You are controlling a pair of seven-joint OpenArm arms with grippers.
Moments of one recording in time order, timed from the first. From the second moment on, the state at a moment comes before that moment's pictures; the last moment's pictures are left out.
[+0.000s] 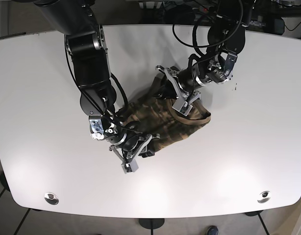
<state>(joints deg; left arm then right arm) 3.2 -12.0 15.0 96.9 -35.7 -18.8 40.9 28.7 -2.1 -8.0 55.9 19.6 18.0 -29.4</state>
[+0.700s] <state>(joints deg) -19.4 -20.2 14.9 61.5 -31.2 -19.5 34.6 13.7 5.6 -8.0 63.6 20.6 18.4 -21.8</state>
